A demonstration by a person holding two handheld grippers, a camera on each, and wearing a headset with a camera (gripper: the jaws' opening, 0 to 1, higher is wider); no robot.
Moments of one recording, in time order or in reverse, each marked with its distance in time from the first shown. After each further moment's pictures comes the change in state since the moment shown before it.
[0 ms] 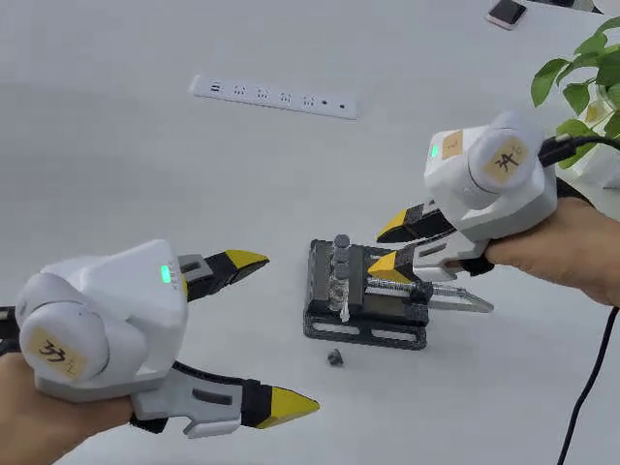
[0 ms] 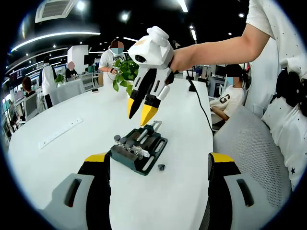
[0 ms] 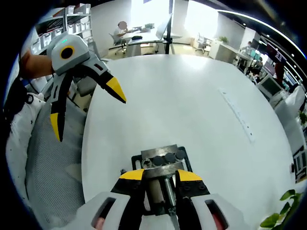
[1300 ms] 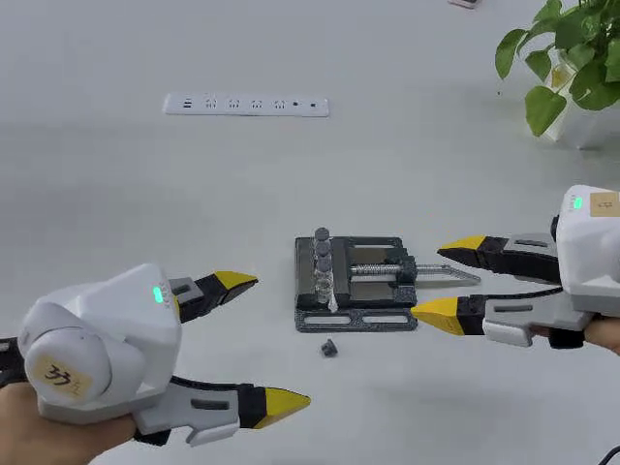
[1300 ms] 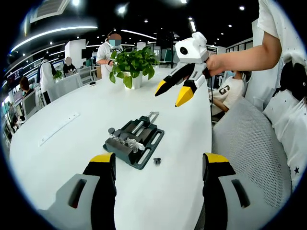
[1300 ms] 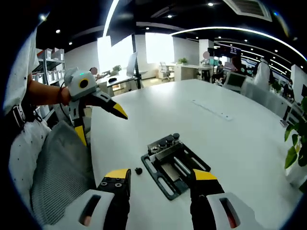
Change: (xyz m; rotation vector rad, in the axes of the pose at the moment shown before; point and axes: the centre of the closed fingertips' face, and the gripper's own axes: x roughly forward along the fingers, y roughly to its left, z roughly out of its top) left arm 0.010 -0.010 -0.015 0.012 0.088 -0.005; right arm -0.056 0.043 -0.055 0.314 -0.365 -0.145
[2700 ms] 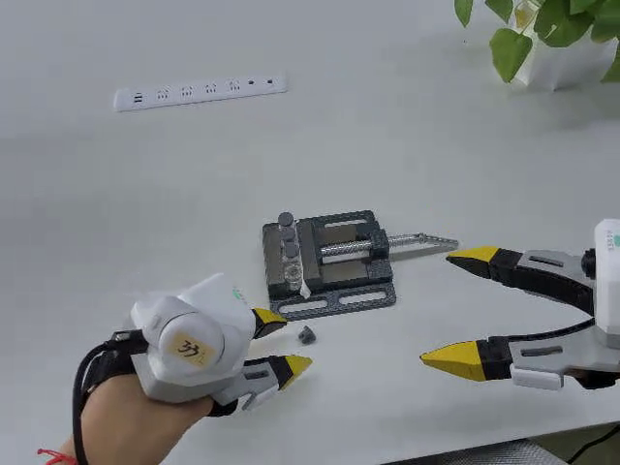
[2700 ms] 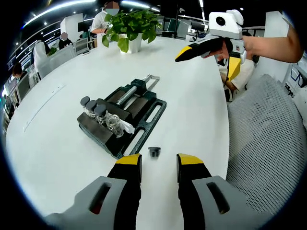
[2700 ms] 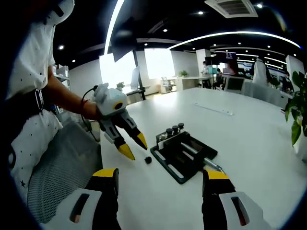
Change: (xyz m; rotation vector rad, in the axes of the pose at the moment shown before) left arm 0.085 0.002 -0.064 -0.050 0.278 0.000; right arm -0.022 0.009 -0.050 0.067 -0.147 0.060
